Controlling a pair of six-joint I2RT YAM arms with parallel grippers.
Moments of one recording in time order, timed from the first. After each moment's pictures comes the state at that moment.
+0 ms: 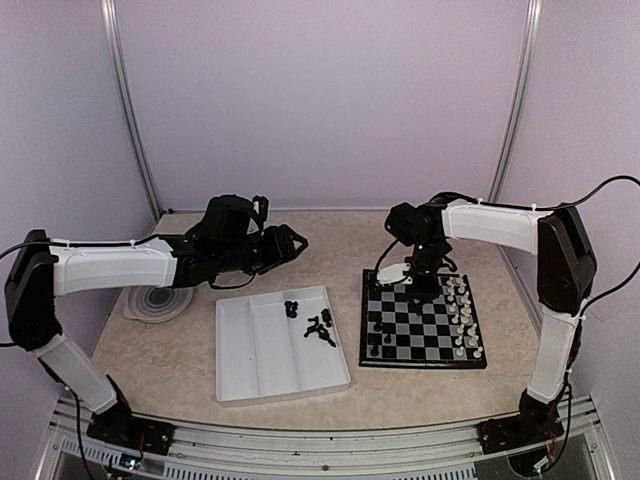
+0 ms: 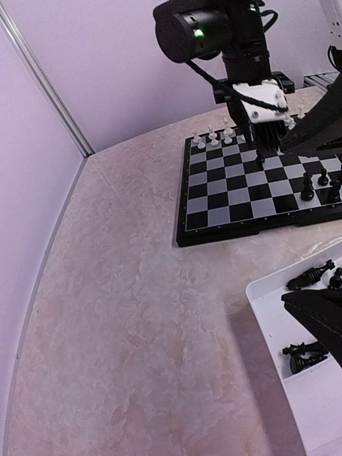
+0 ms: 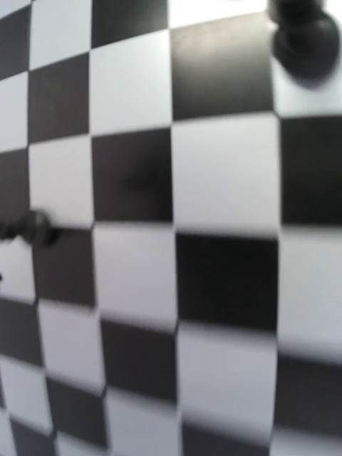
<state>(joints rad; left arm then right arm) -0.76 1.59 1.06 0.08 0.00 -0.80 0.60 1.93 1.52 -1.09 0.08 -0.90</state>
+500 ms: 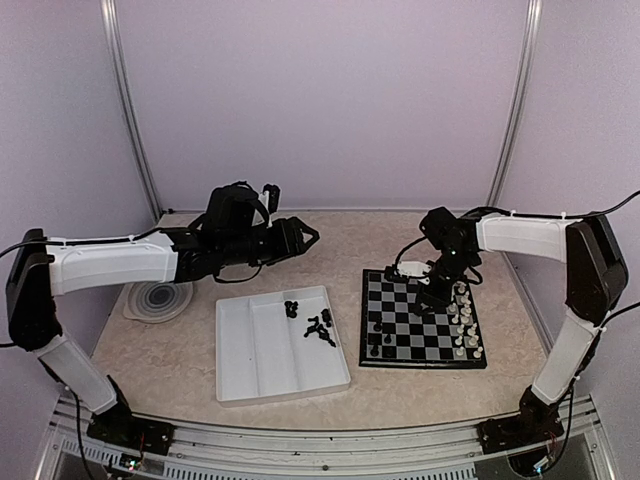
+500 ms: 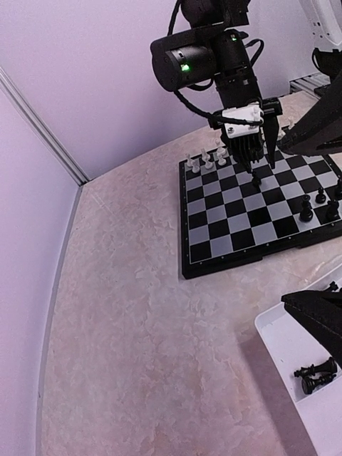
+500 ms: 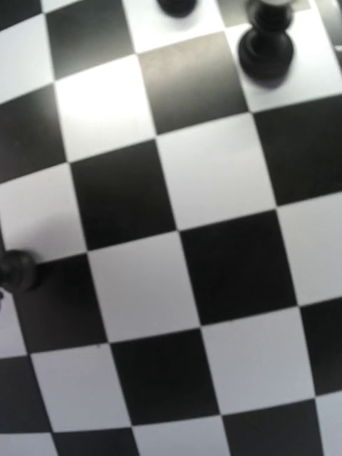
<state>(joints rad) -0.79 1.59 1.13 0.06 0.03 -0.72 0.46 1.75 1.23 -0.83 -0.20 -0.78</state>
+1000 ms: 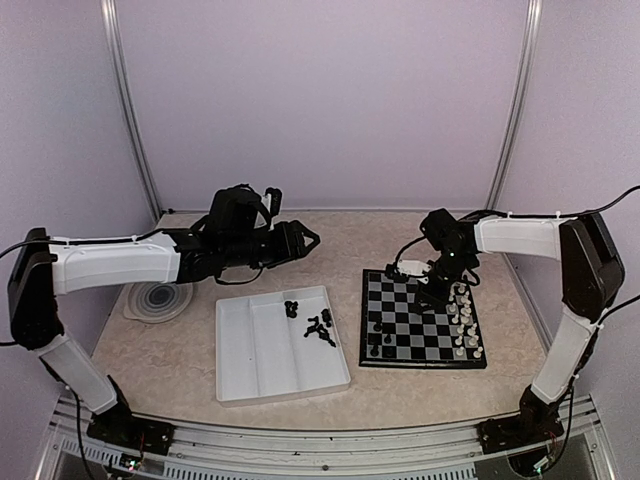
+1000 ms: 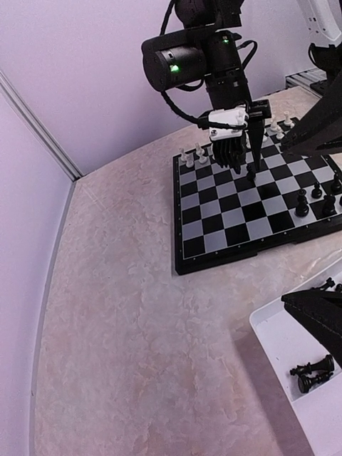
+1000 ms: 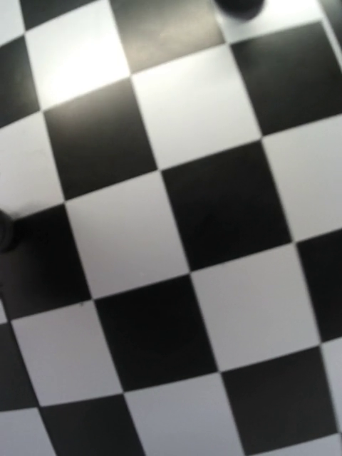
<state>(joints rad) -0.80 1.60 1.14 0.05 0.03 -0.72 0.44 1.78 1.21 -0.75 -0.19 -0.73</state>
